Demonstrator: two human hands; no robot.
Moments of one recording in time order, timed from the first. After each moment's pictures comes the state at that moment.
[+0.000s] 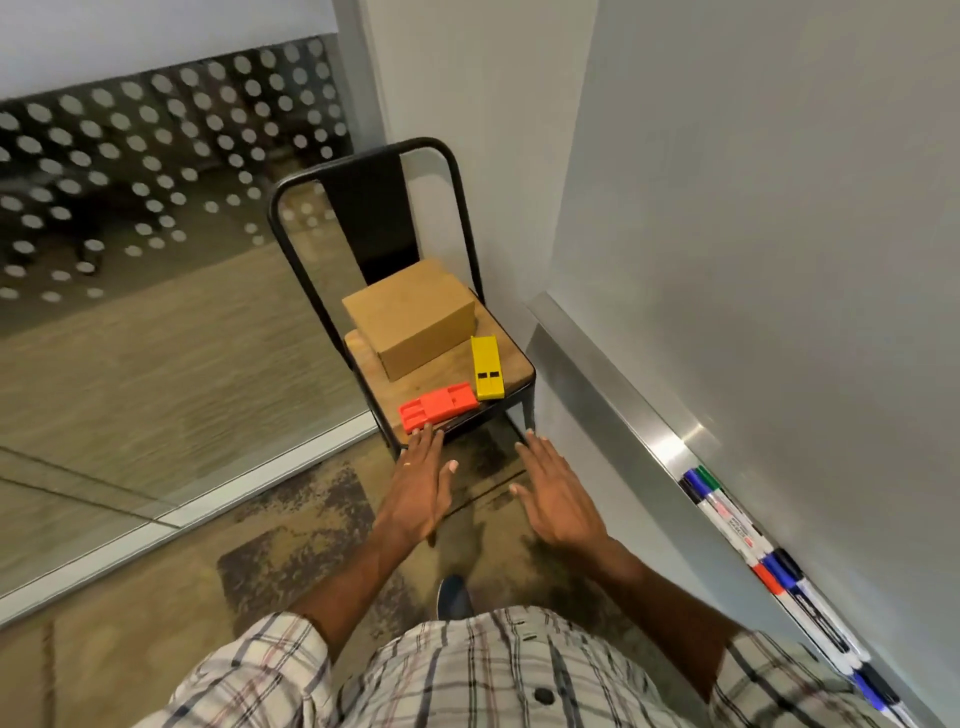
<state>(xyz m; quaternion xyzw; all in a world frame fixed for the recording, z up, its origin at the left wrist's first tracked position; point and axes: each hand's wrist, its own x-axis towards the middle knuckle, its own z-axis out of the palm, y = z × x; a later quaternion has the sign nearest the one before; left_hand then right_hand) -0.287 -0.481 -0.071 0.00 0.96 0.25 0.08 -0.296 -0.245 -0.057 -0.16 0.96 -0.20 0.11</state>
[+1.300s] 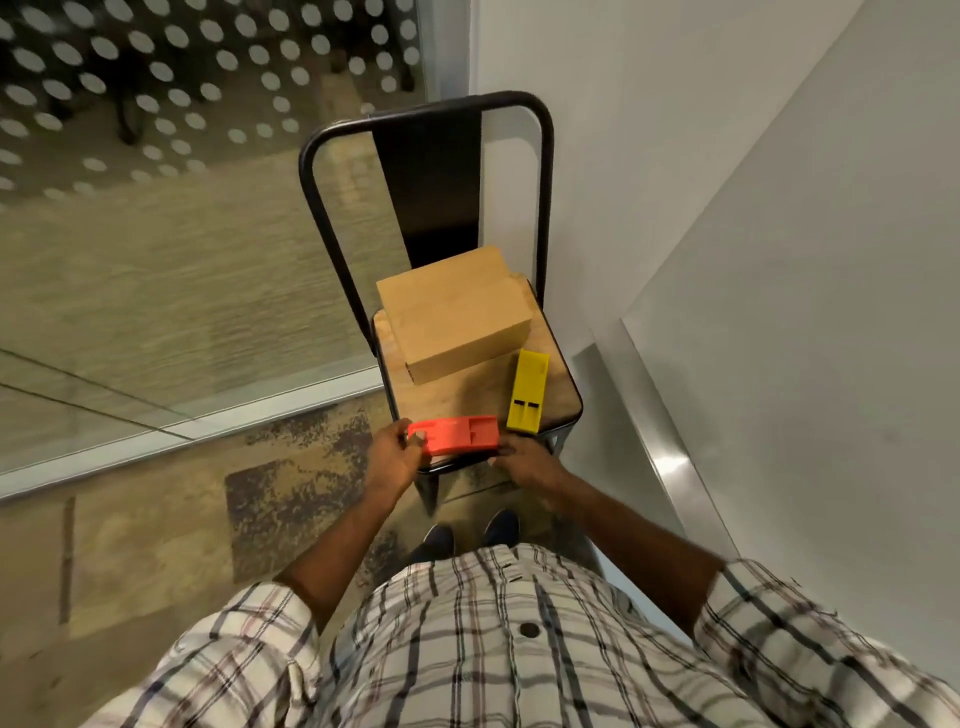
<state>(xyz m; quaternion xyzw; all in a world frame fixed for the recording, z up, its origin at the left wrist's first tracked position) -0.399 -0.533 -0.091 -0.37 0.80 0.46 0.07 -0.463 -0.334 -0.075 0.03 0.76 -0.47 0.46</state>
